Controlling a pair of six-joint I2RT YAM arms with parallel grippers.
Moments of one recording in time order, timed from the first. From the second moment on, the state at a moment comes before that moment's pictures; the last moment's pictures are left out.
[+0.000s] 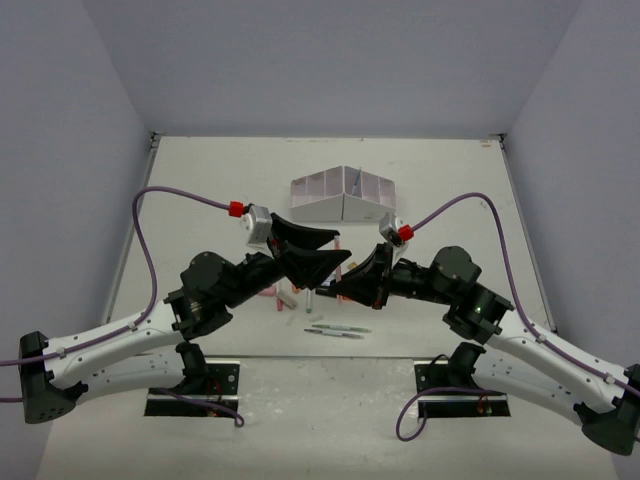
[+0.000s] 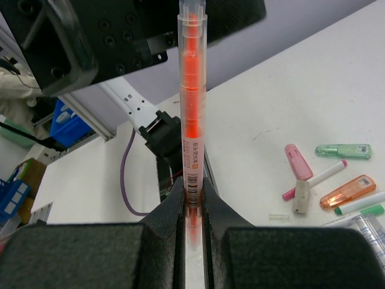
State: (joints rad) left arm -1.09 0.89 0.75 0.47 0.00 -0.38; right arm 0.91 0.77 0.68 0.10 -0.47 0.47
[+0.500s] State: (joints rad) left arm -1.09 0.88 0.77 0.41 -0.04 -0.35; right arm 0.92 0.77 0.69 0.06 -0.46 0.44
